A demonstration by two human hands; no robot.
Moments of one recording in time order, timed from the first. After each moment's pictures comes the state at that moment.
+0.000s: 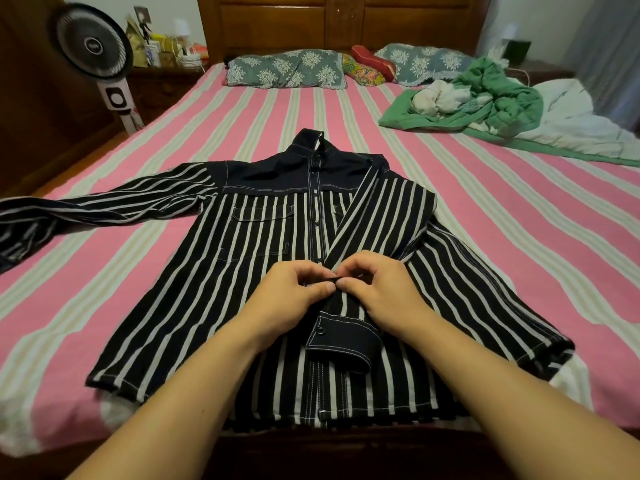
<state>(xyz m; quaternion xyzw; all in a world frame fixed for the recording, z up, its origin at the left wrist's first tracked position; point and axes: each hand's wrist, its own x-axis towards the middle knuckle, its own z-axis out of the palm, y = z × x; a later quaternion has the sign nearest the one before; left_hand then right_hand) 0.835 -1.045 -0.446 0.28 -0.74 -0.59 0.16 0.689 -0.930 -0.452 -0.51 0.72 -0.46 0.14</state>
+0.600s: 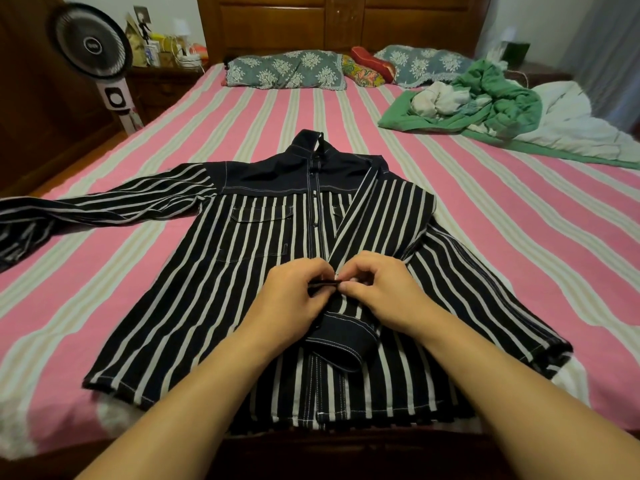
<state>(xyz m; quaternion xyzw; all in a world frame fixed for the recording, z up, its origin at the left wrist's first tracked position) 0.835 -1.041 -0.452 0.19 -0.91 -0.27 0.26 0.678 -0.931 -0.451 -0.53 0.72 -0.41 0.16</state>
